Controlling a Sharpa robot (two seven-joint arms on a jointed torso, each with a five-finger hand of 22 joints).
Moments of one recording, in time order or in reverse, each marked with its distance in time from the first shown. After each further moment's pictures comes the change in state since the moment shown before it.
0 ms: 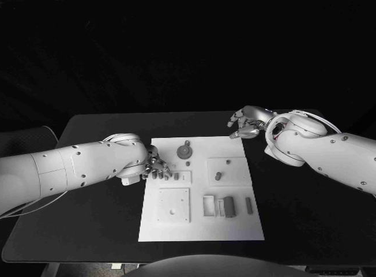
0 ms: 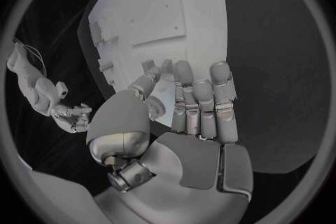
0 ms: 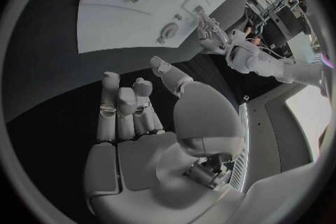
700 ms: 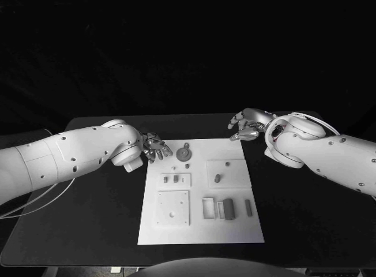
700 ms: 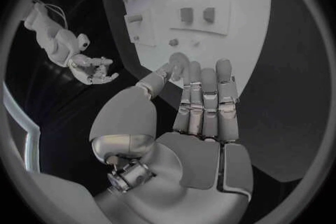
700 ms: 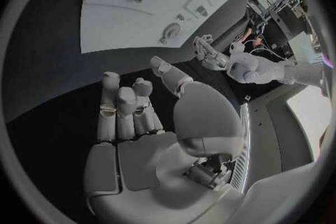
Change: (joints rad) left arm 0.025 -0.022 0.090 -0.035 0.180 -0.112 0.144; left_hand 0.132 0.101 0.040 -0.102 0.034 -0.186 0.087 -0.048 -0.041 -0.193 0.101 -0.128 -0.073 -0.161 0.097 -0.167 -0.086 0.000 -0.175 0.088 -0.162 -0.056; right arm -0.001 0.002 0.000 -0.013 0.001 0.002 0.000; right_hand 0.000 0.000 0.000 0.000 0.000 0.000 0.000 0.000 -0.001 0.000 0.000 0.000 -0.001 0.000 0.000 0.000 0.000 0.000 -0.003 0.003 0.000 0.000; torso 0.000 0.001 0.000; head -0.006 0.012
